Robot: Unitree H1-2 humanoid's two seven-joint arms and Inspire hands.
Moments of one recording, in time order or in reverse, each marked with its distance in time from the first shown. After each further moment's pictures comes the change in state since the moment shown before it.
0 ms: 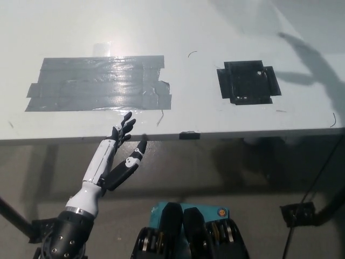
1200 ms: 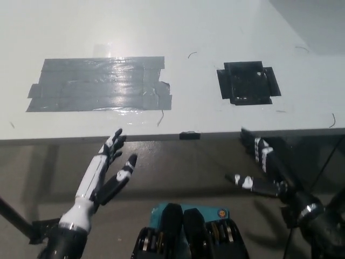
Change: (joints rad) left_arm 0.098 0.001 0.027 0.008 -0.004 -0.001 0.002; right_arm 0.900 0.341 -0.131 -0.332 0.154 -0.239 -0.083
